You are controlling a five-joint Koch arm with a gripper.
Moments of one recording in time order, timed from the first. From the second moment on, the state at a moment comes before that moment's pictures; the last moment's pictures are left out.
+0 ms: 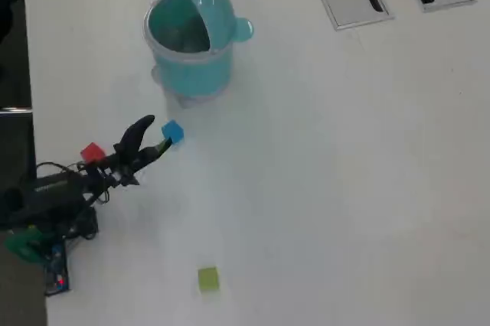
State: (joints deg) arm -18.5 131.2 153.6 -29.6 -37.8
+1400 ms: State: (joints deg) arm -57.4 131.2 98.6 78.2 -112.6
